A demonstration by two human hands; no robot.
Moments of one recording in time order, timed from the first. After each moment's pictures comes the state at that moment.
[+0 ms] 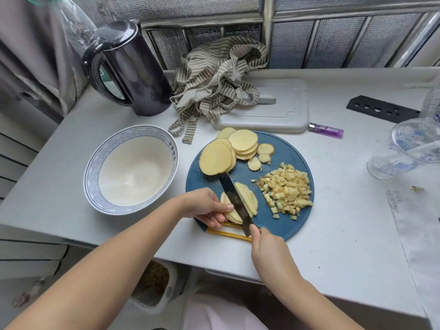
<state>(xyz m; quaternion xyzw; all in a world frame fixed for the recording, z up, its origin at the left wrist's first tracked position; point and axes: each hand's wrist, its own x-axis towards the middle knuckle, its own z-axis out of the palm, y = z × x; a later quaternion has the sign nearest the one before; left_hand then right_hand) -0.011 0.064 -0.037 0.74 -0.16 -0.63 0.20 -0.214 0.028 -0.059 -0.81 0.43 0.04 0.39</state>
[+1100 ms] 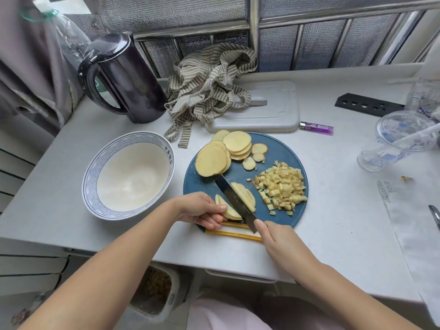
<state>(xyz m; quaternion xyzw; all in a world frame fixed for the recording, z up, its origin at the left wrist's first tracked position) -0.007 0.073 -0.041 0.69 -0.12 -0.68 0.24 -0.234 -0.001 -0.042 -0.82 0.35 0.07 0.45</state>
